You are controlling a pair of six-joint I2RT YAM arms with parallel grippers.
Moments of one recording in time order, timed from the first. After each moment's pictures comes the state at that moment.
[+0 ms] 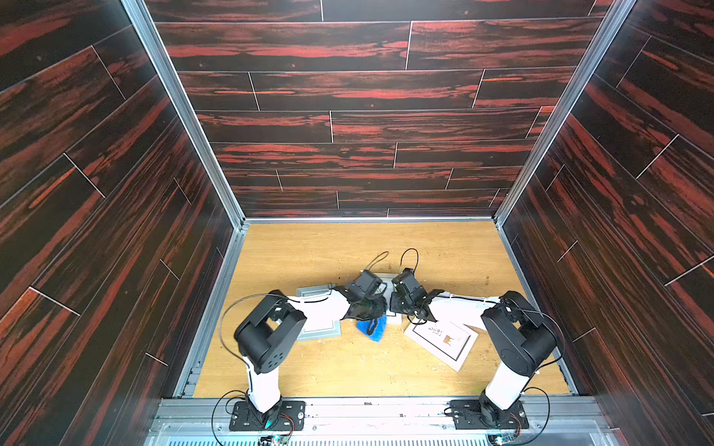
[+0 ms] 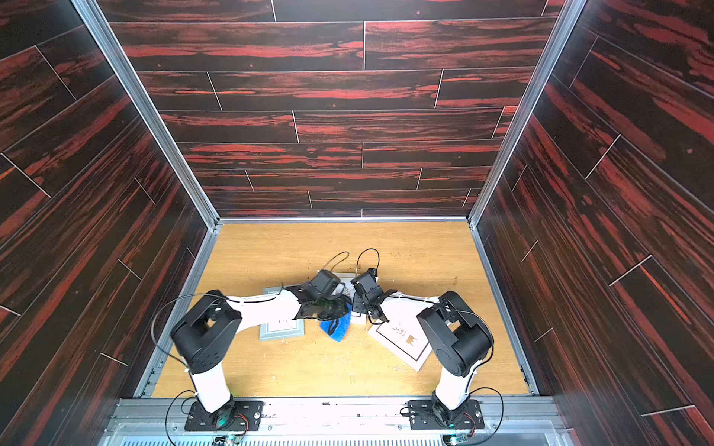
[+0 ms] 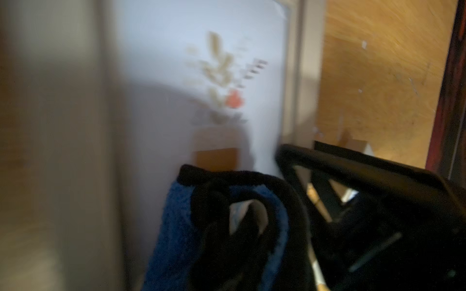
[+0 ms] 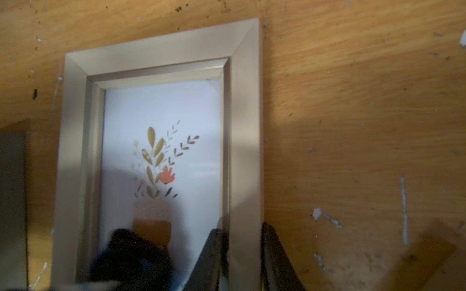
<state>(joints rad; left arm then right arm) -0.77 1.88 1.11 -0.18 0.21 -0.89 0.69 1.76 0.90 -0.14 0.15 0.70</state>
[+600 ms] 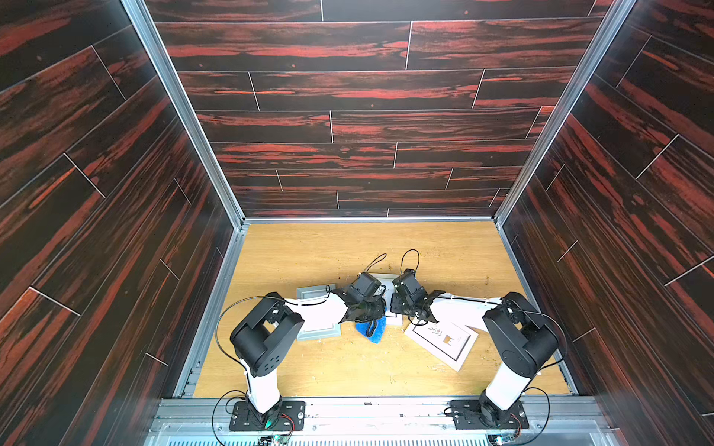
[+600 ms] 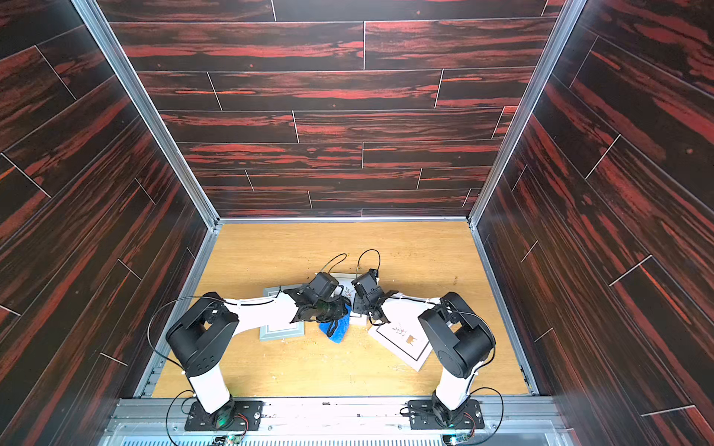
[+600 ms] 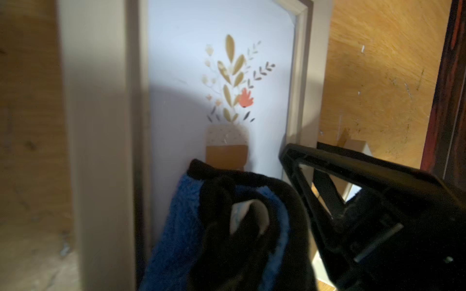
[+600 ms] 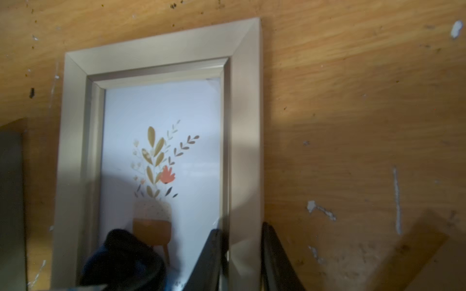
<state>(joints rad) -0.74 1.82 1.03 -0.16 0.19 -0.92 0.69 1.75 0.89 -0.14 0.16 0.71</state>
